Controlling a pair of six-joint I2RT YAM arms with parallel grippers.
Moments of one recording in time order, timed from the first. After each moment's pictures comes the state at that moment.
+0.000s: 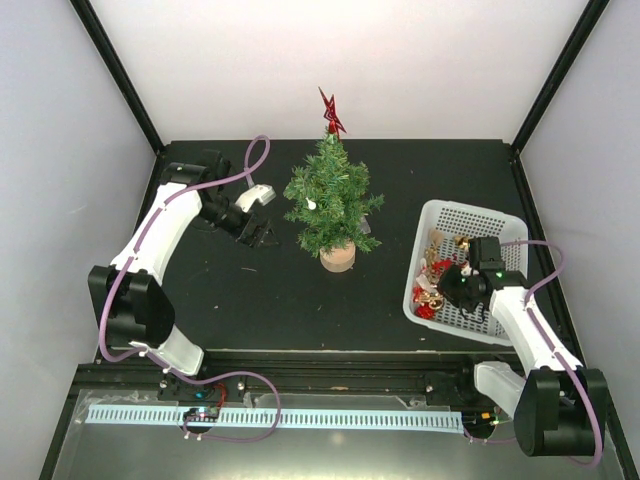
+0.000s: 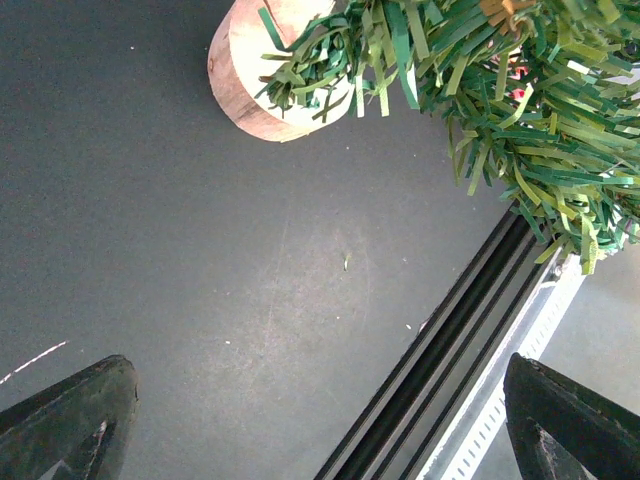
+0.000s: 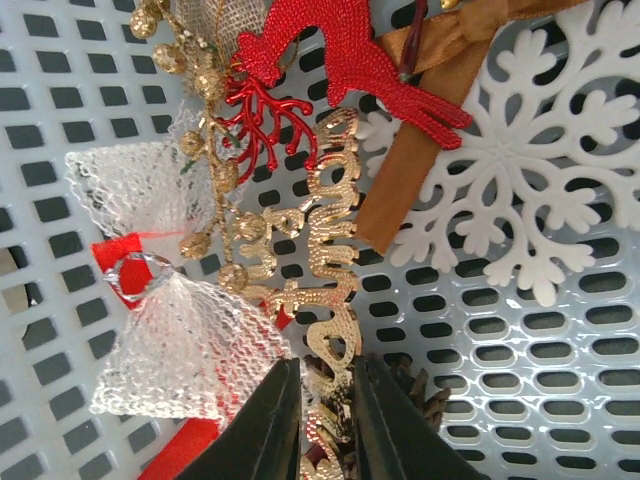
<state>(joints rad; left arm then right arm) -0.16 1.58 1.48 -1.31 0.67 0.39 0.03 1.03 0.57 -0.71 -0.24 0.68</state>
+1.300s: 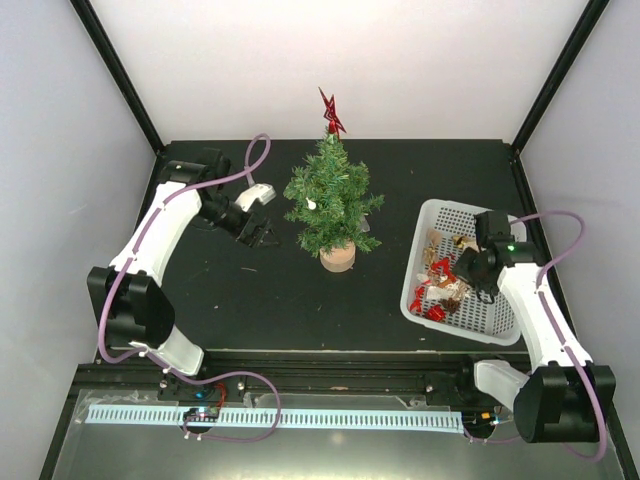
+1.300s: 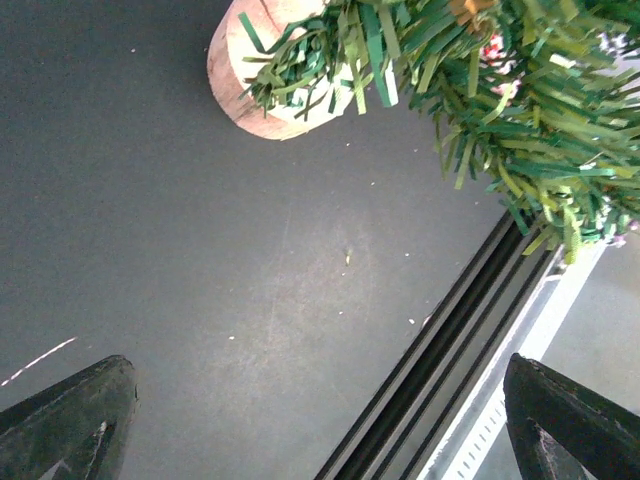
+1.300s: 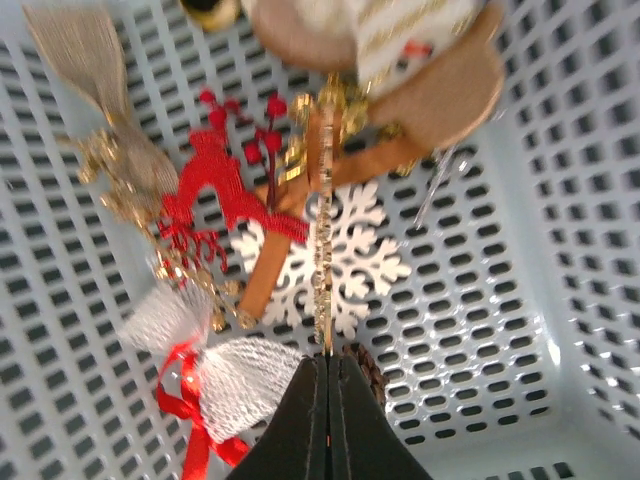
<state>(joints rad) -0.17 1.58 1.51 -1.34 0.67 0.41 0.03 1.10 0.83 -0.98 0.05 0.62</state>
